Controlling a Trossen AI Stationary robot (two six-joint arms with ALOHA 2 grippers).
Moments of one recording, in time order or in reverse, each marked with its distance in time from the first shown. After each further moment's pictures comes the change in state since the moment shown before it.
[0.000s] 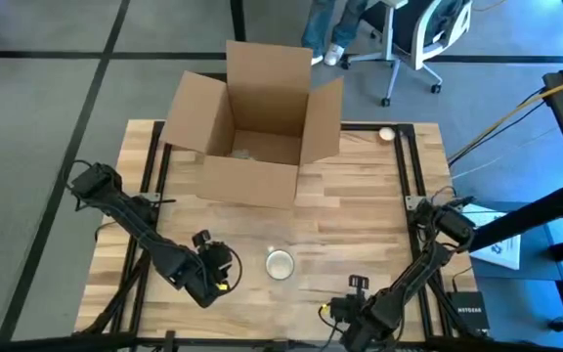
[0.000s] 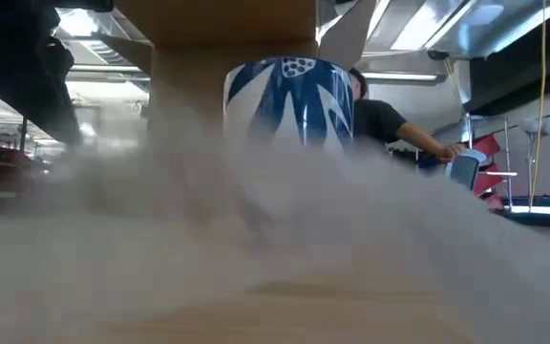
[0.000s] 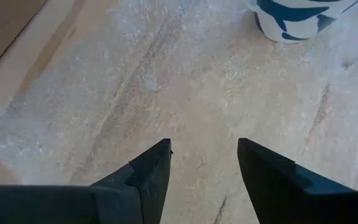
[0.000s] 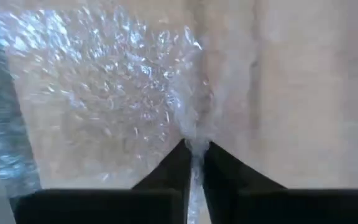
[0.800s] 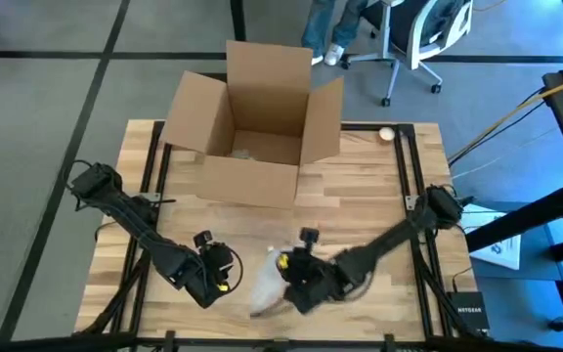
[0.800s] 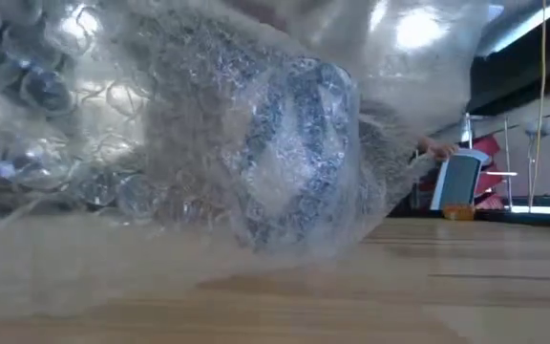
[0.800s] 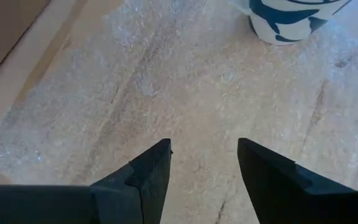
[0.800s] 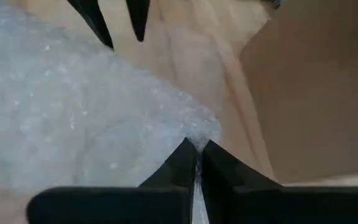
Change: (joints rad) left arm 0.000 0.000 0.000 0.009 -0.008 0.039; right arm -0.349 -0.034 0.232 0.156 0.437 -0.572
